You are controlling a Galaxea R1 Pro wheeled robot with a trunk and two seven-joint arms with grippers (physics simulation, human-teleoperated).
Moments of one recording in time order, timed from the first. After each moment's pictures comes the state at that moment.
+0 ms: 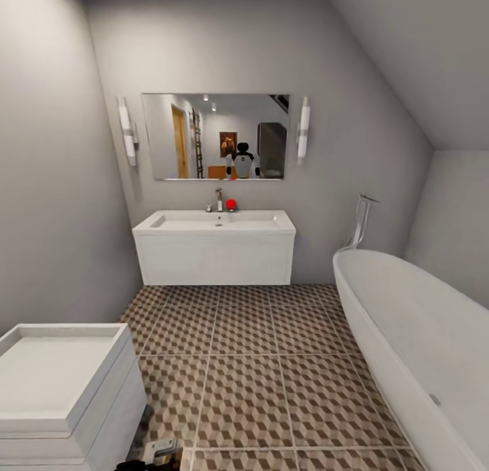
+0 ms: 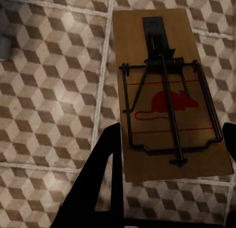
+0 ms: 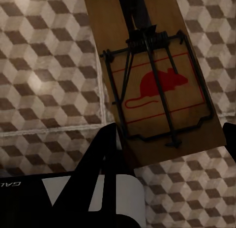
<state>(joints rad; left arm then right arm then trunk) -0.53 -0.01 -0.32 -0.01 0.49 0.15 -0.01 -0.40 -0.01 -0.12 0.03 0.07 0.09 -0.07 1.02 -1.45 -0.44</state>
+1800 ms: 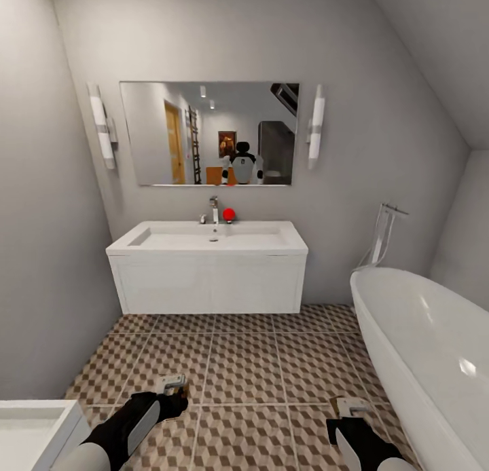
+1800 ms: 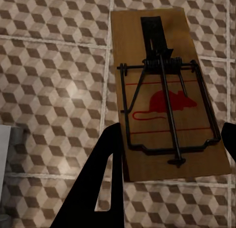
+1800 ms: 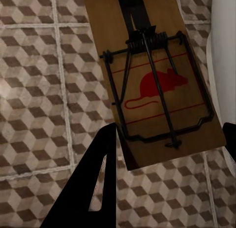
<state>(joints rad) -0.55 0.05 -0.32 -0.48 0.47 0.41 0.13 -0.54 0.01 -0.11 -0.29 0.11 0.28 -0.21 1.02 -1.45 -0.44</state>
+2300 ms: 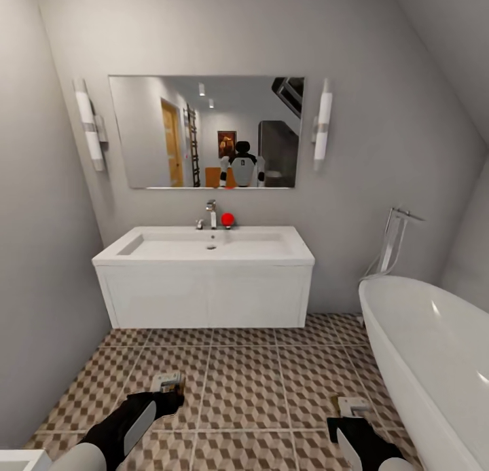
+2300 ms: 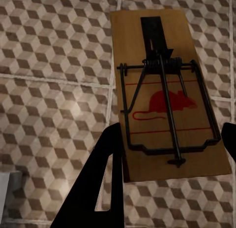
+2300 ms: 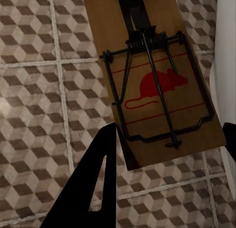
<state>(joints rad) -0.55 0.07 -0.31 -0.47 0.47 0.36 0.12 -0.54 0.01 -0.12 -0.29 0.10 0.26 -0.21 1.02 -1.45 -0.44</state>
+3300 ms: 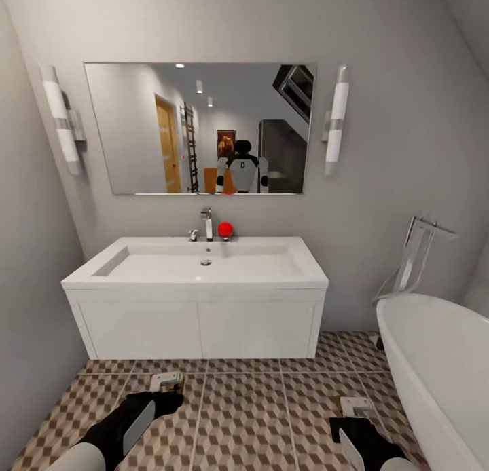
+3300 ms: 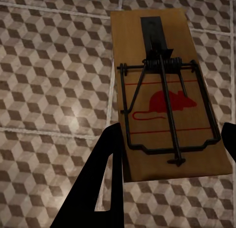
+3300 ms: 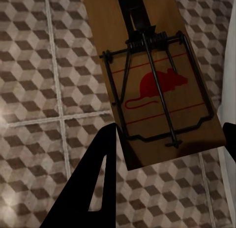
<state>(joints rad) -0.55 0.07 -0.31 -0.48 0.48 0.36 0.12 -0.54 0.00 -0.12 -0.29 0.10 0.26 -0.21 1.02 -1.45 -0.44</state>
